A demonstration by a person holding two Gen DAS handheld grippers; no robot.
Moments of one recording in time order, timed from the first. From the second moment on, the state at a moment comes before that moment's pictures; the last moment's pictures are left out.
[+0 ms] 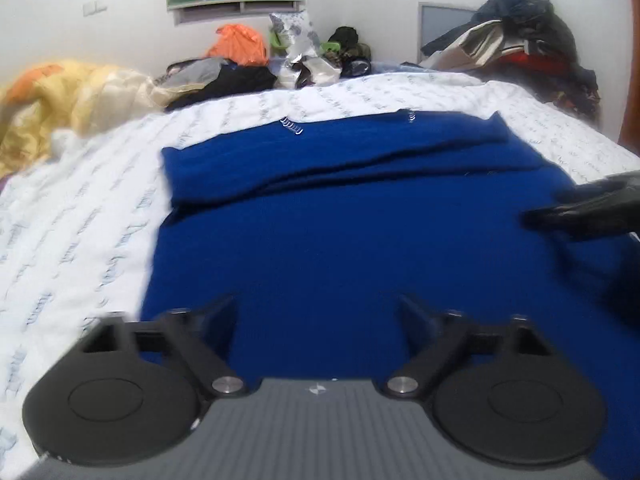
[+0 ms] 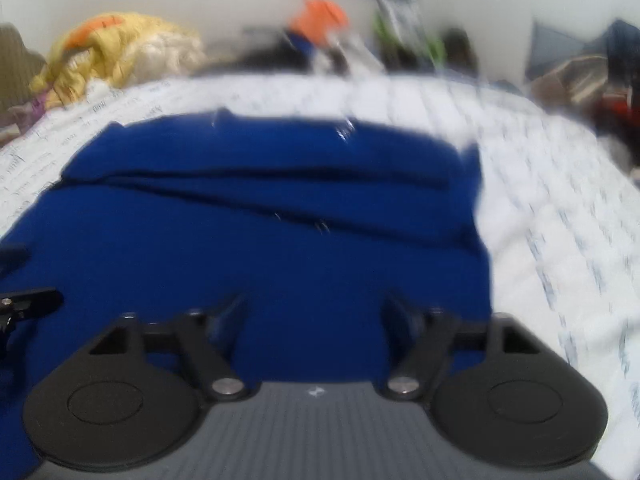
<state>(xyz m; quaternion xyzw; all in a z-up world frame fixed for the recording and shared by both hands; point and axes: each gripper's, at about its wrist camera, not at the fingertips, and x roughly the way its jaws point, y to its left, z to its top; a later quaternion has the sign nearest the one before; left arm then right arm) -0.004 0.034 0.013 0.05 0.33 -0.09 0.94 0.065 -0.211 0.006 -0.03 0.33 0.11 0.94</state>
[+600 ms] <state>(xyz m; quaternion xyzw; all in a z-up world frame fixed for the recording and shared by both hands) -0.088 0.041 0.012 0.07 0.34 -0.15 0.93 -0.037 -0.214 0.006 -0.05 0.35 0.17 0.92</state>
